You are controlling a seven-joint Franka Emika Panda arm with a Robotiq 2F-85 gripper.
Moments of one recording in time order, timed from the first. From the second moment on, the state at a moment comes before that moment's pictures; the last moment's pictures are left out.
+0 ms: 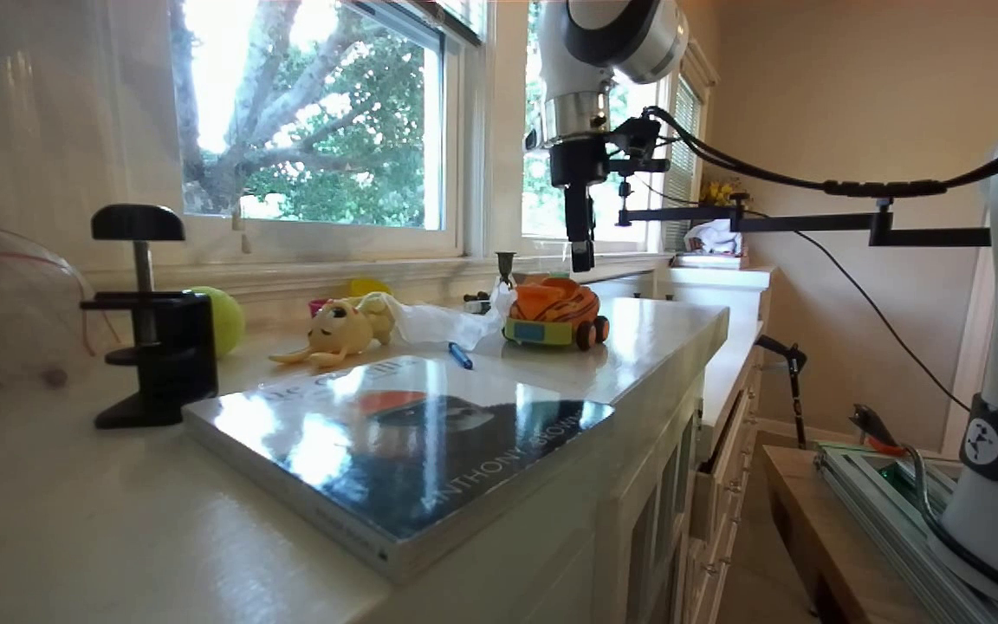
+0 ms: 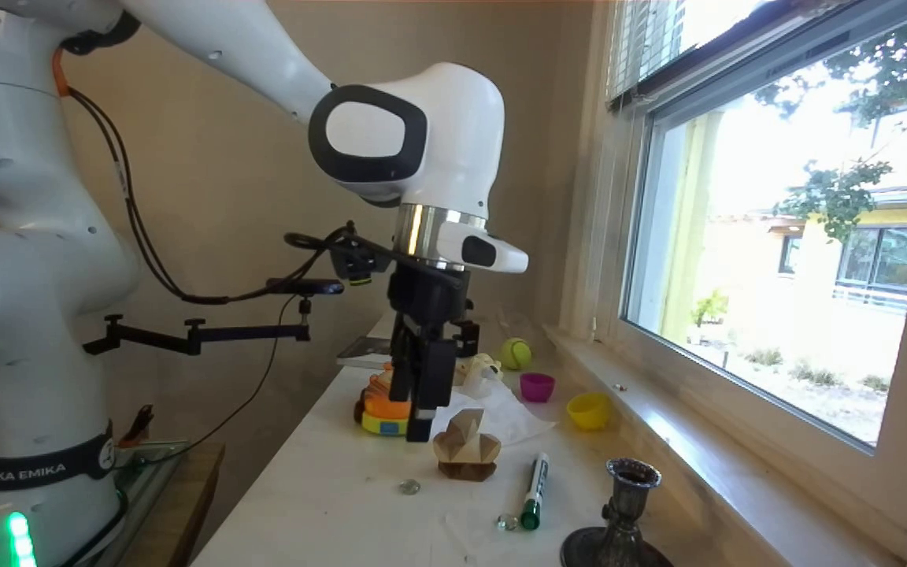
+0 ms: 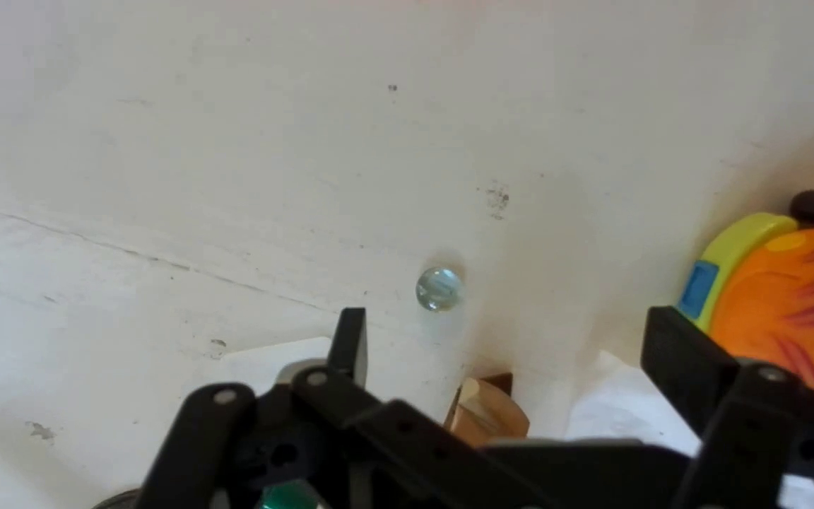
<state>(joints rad) -0.17 -0.22 -0.24 -2.39 -0.13 2.10 -0.35</state>
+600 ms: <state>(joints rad) -0.21 -0.22 -0.25 -2.45 -0.15 2.22 -0.35</state>
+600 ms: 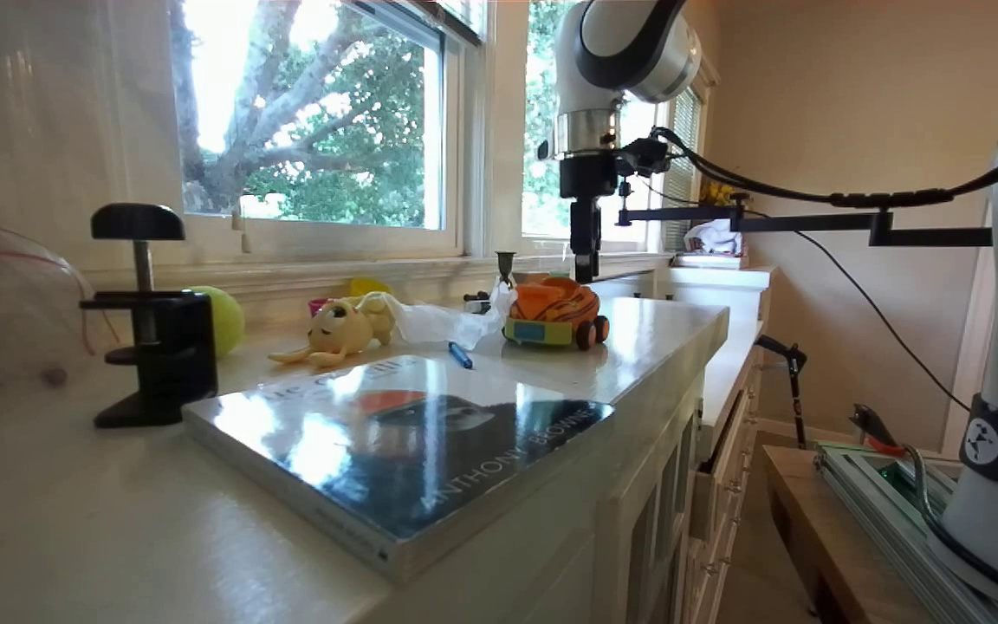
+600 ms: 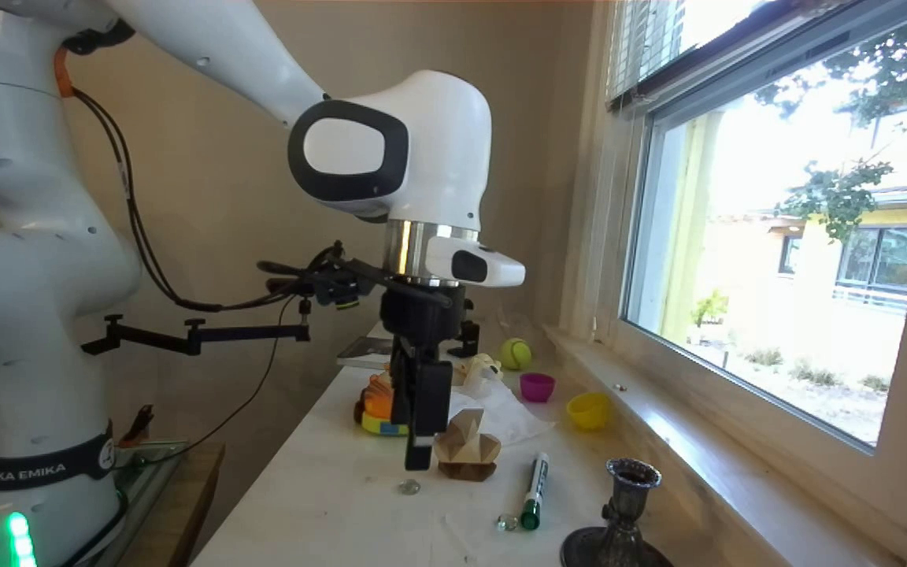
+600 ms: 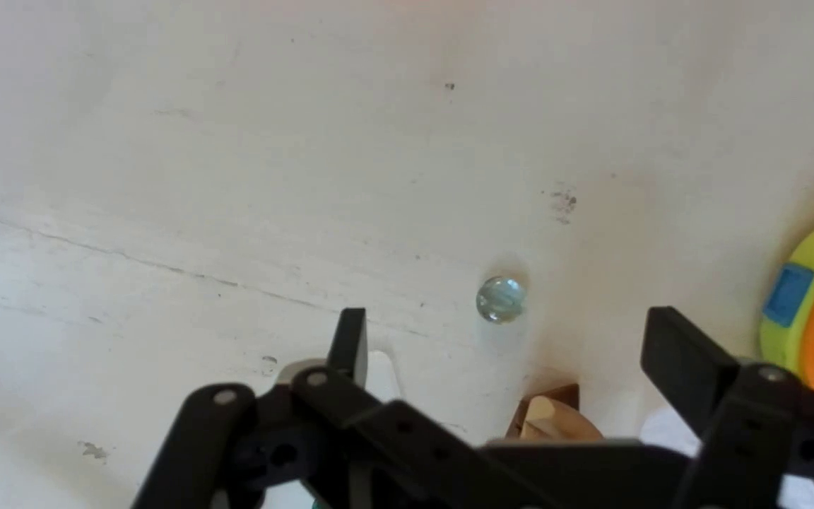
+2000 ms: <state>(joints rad) -0.21 -0.14 -0.28 -2.47 -0.11 2.37 -0.36</state>
